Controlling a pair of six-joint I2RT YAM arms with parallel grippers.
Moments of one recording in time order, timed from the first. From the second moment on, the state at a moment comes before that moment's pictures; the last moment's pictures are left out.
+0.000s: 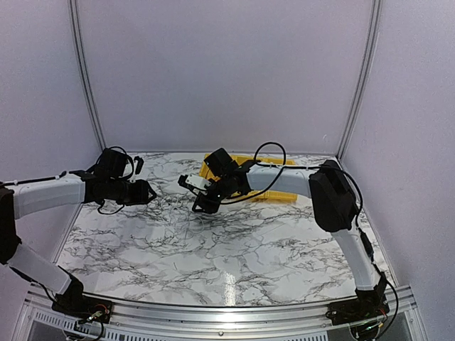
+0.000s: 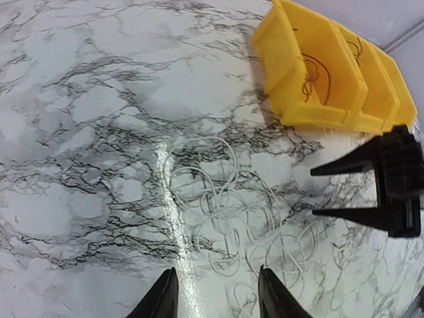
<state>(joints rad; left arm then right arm) -0.40 1.41 0.87 -0.26 0.13 -0.37 0.84 2.39 1.97 -0.45 -0.31 -0.39</state>
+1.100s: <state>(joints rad) -0.43 1.38 0.79 -0.15 0.21 -0.34 0.80 2.33 1.87 -0.59 -0.46 -0.60</state>
